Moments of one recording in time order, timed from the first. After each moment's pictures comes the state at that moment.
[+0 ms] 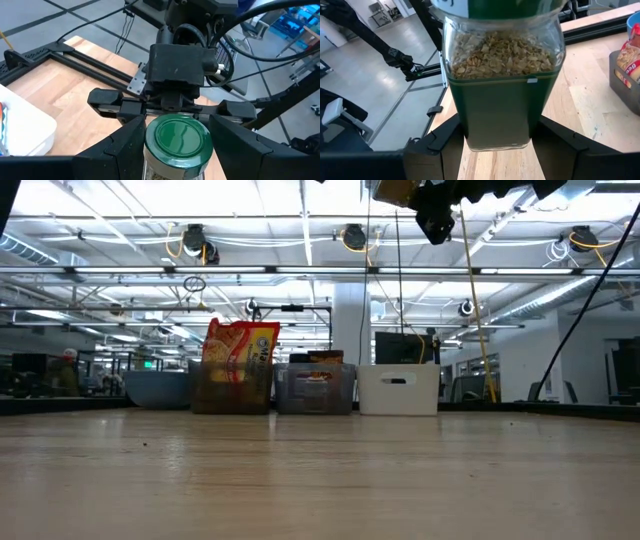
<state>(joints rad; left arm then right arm) -0.03 1.77 1.82 -0.39 -0.05 -0.45 -0.06 1.08 0.82 -0.01 -0.33 0.28</state>
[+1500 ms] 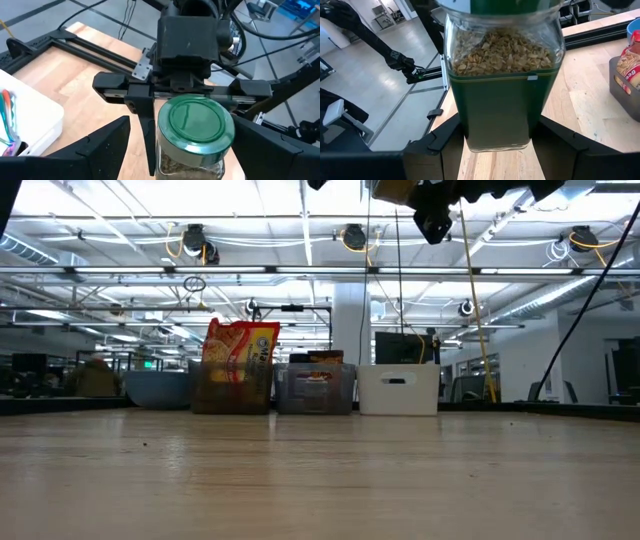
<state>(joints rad) -0.01 1.77 1.82 -0.47 -0.03 -0.42 -0.06 1.08 0.82 0.01 -0.37 0.28</state>
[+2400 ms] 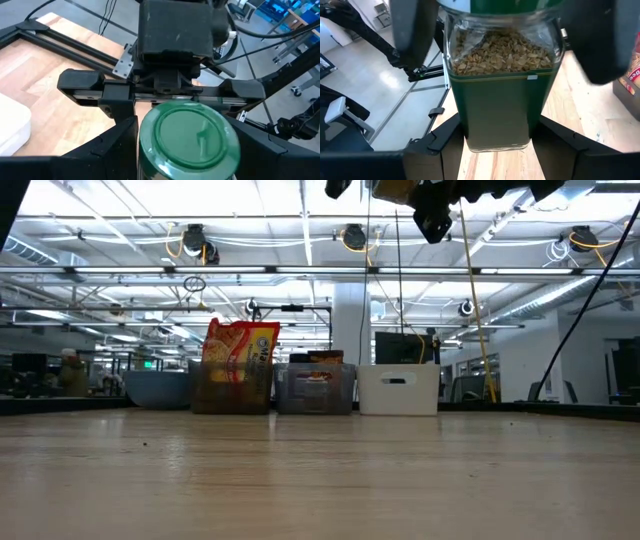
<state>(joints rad) -0.01 1.82 1.82 -0.39 0.08 -0.45 -0.06 1.08 0.82 0.01 -0.37 0.26</state>
